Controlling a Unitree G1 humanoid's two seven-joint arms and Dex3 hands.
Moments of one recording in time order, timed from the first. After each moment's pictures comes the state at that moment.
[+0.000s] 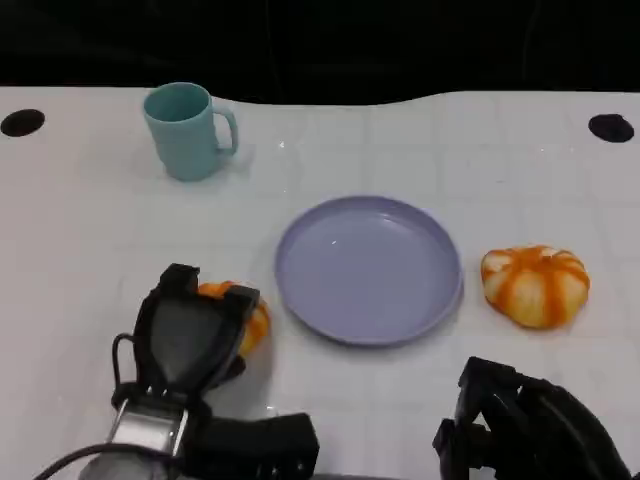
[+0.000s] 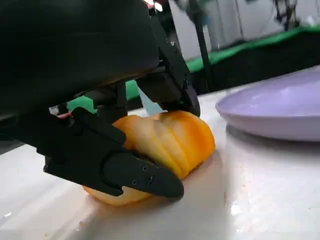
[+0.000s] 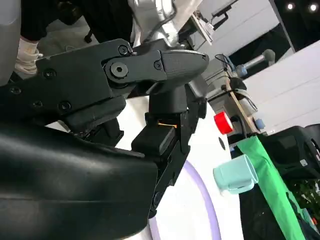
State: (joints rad) left arm -0.34 0.21 -0.56 0.63 1.07 0.13 0.61; right arm 0.16 -0.05 0.02 -0.01 0.47 0.21 0.64
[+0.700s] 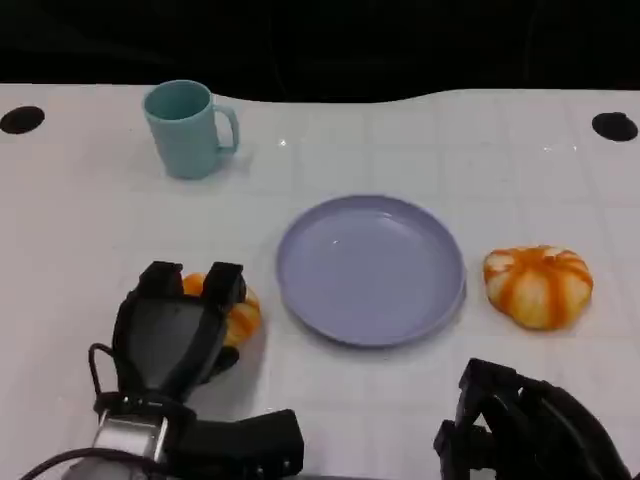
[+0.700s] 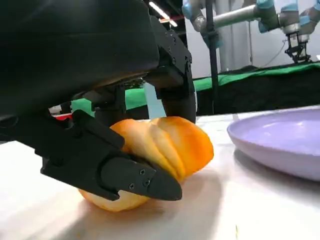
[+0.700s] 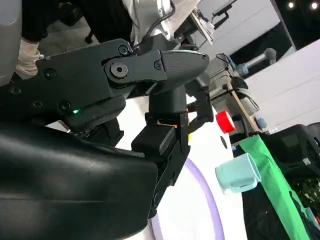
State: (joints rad) left arm -0.32 0.26 -0.55 0.56 0.97 0.09 0.66; right arm 0.16 -0.05 0.02 -0.01 0.47 0.21 0.64
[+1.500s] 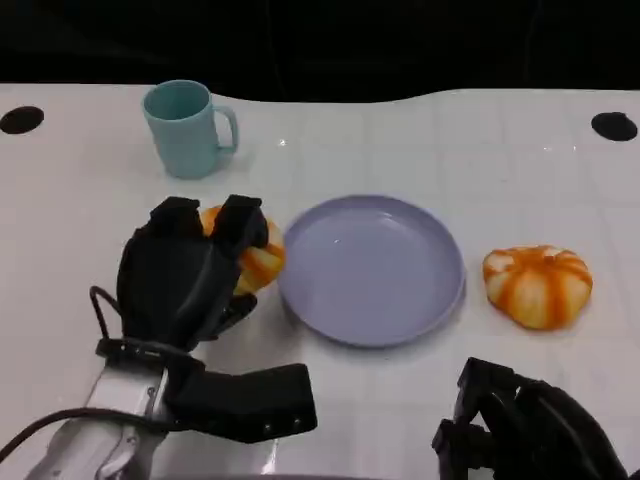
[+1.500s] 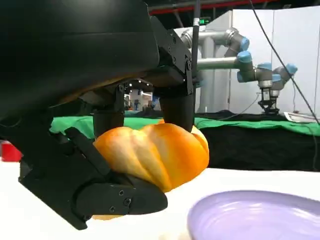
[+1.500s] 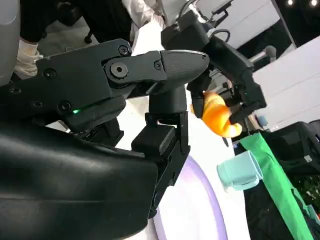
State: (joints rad) left arm -0.34 0.28 -0.47 0.34 0.94 0.02 0.57; right arm 0.15 -0.04 0.03 0.01 0.47 0.21 0.63
